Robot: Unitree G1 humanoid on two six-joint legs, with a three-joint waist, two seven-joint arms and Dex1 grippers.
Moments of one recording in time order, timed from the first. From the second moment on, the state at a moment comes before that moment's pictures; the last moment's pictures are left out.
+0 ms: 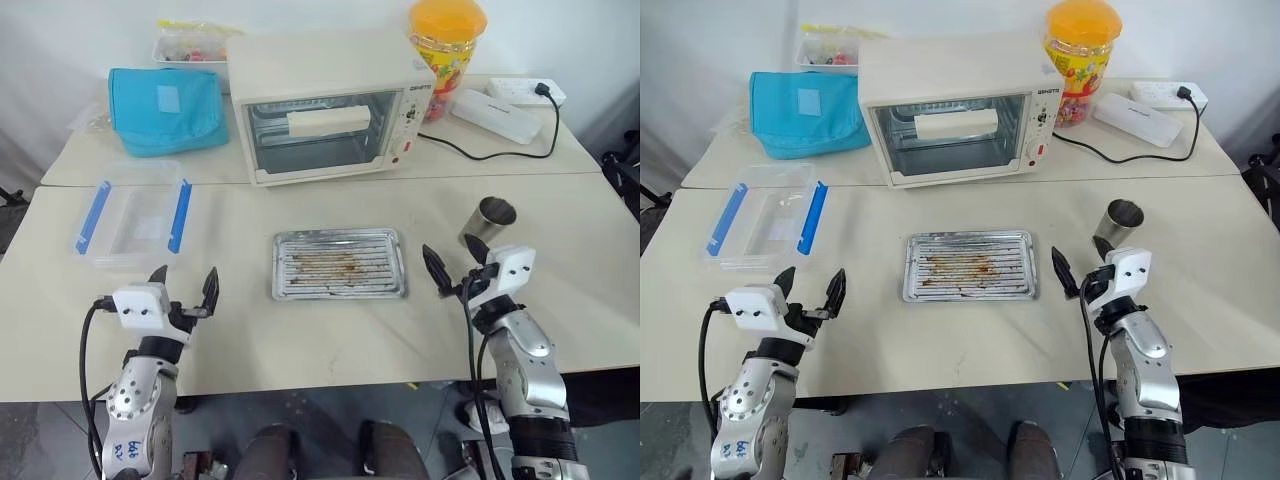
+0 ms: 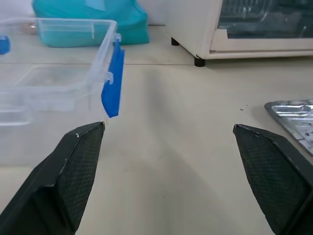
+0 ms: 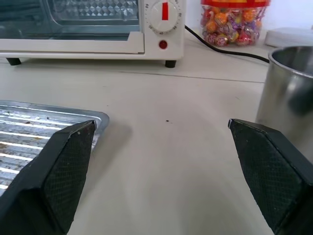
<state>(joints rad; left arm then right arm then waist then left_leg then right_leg) 0.17 0.15 0.27 -0.40 -0.25 0.12 -0.13 -0.16 -0.30 -0.20 0.04 0.35 -0.04 0.47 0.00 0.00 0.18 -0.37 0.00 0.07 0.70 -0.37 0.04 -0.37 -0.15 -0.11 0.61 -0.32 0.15</state>
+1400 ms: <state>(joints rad) 0.21 0.19 0.21 -0.47 -0.23 0.22 -0.14 0.05 -0.40 -0.32 -0.05 0.46 -0.13 0.67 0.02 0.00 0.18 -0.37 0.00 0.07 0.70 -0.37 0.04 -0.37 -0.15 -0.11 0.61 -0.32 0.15</state>
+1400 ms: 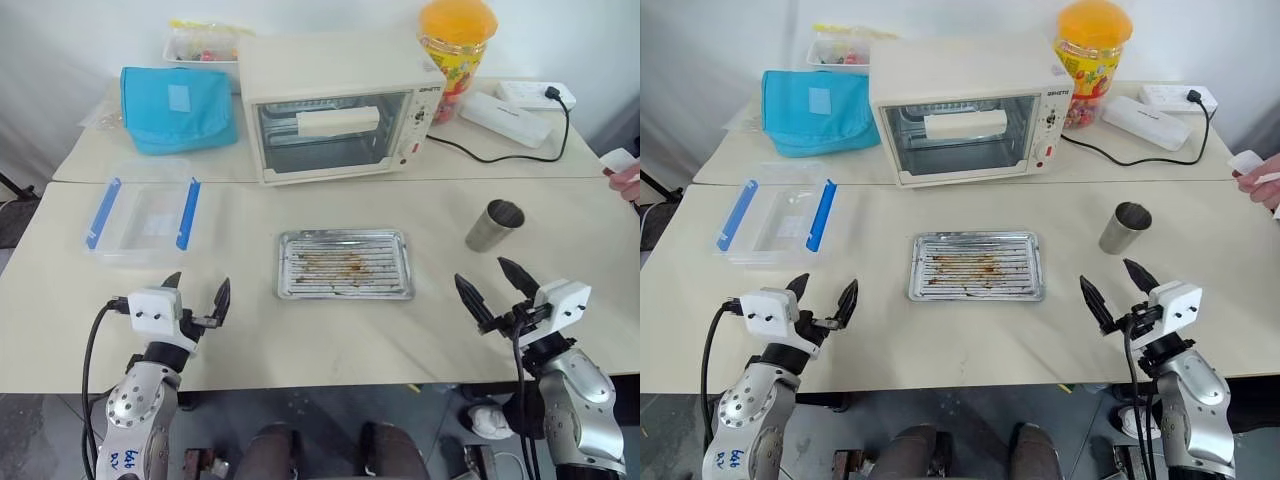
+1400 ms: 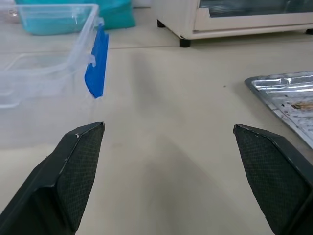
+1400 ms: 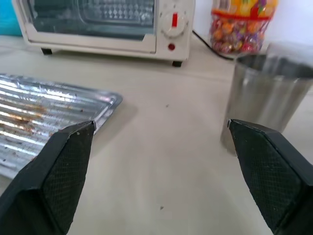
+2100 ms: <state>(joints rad) 0.10 0.17 0.23 -0.28 -0.23 0.11 -0.15 0.13 -0.26 -0.23 -0.10 0.31 -0.26 0.53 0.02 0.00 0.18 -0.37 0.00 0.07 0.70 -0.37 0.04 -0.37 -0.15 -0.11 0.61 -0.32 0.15</state>
